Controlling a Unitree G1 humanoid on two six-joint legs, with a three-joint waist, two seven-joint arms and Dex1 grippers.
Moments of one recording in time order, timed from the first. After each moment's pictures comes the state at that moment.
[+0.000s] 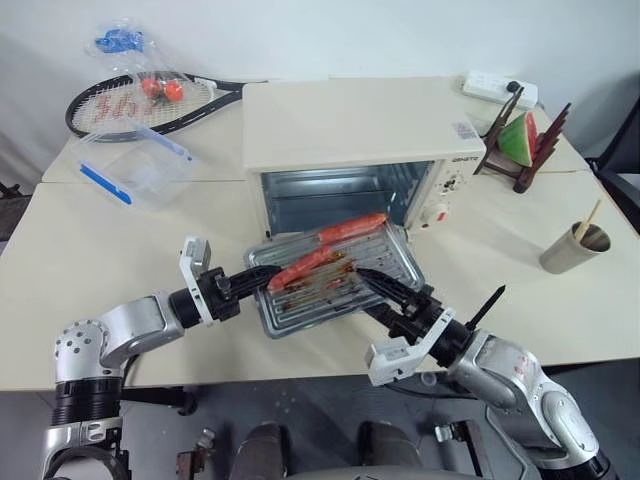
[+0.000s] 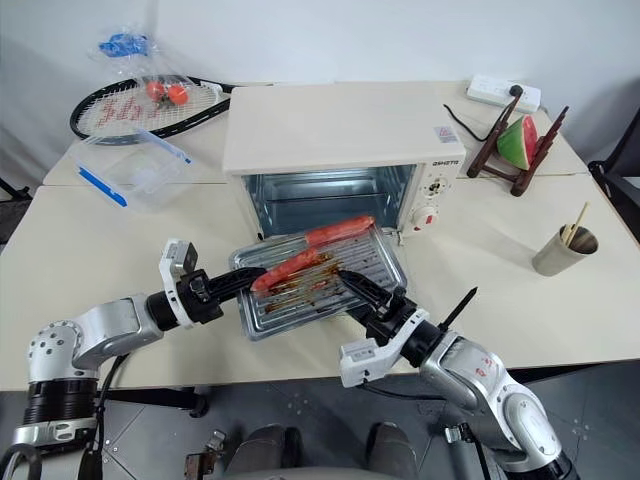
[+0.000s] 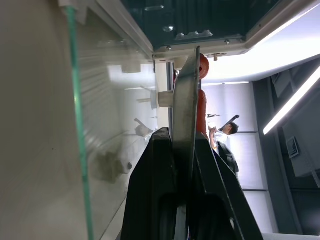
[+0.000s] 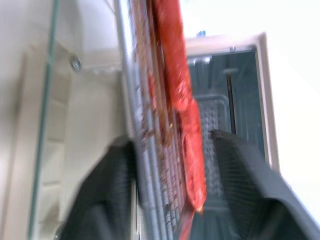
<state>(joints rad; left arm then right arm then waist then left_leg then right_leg) -0.34 0.56 0.26 0.13 -1.97 1.26 0.19 -0.03 -0.60 0.19 -0.54 -0.75 -0.35 0.40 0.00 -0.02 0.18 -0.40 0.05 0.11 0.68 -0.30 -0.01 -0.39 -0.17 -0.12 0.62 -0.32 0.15</state>
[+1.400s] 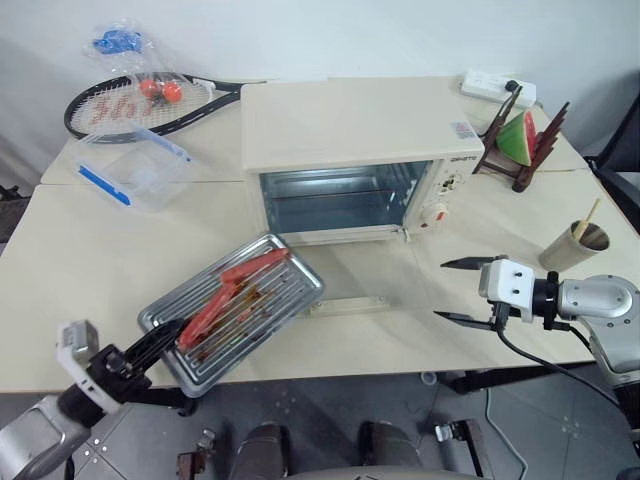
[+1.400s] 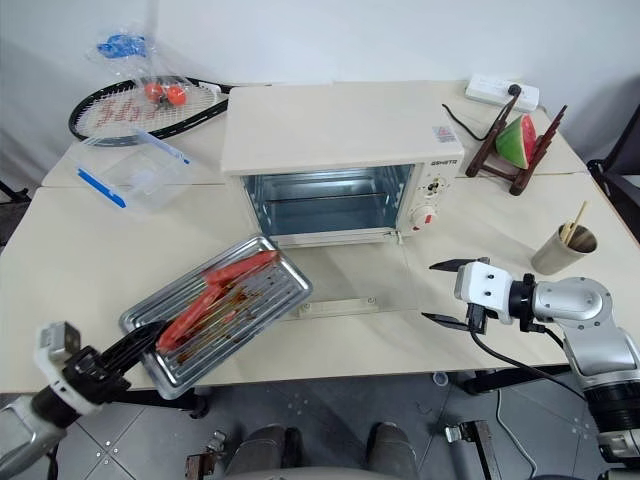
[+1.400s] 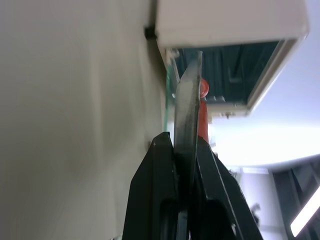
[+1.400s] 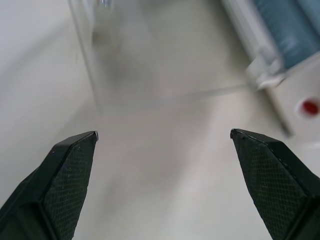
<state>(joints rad) 0.35 0.52 0.76 -0.16 -1.96 1.18 -0.03 -0.29 -0.90 0.03 0.17 0.17 -0.21 1.14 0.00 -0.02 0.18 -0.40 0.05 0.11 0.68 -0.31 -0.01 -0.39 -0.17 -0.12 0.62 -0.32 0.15</state>
